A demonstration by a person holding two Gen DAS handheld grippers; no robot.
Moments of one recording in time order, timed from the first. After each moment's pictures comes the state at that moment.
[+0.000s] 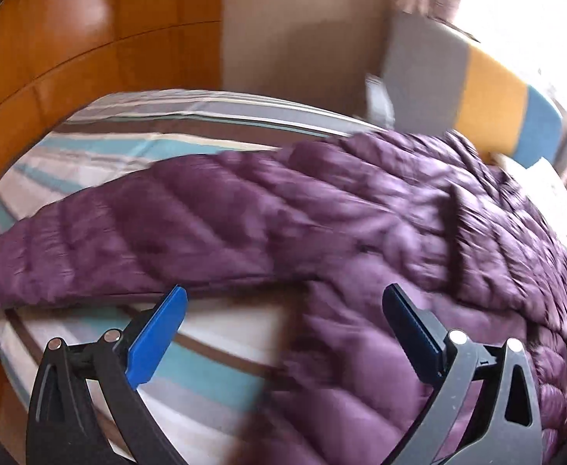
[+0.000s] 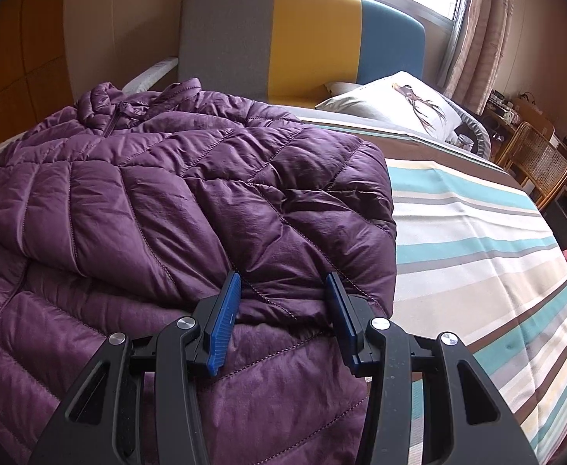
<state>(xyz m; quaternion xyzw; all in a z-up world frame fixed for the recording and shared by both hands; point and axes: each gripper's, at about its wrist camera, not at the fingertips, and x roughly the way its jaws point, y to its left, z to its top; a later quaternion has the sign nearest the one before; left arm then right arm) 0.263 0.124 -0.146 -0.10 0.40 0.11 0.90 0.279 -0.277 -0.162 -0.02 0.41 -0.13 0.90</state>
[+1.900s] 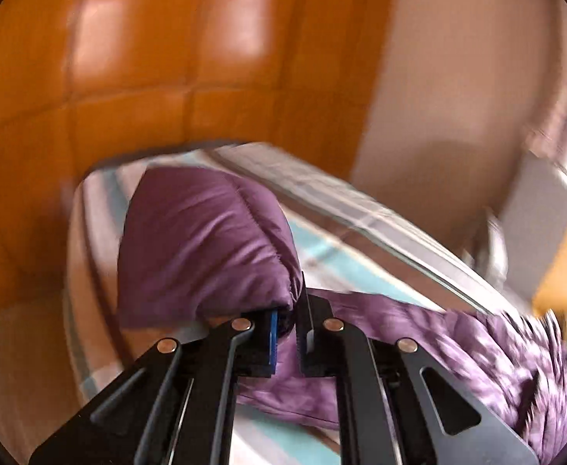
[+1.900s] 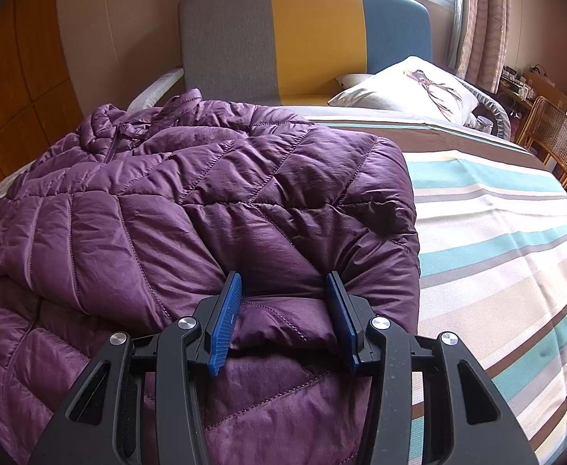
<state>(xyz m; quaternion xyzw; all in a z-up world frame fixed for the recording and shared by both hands) 0.231 0.242 -0.113 -0.17 0.24 0.32 0.90 0.298 -0.292 -0.165 0.04 0.41 -0.10 0.91</state>
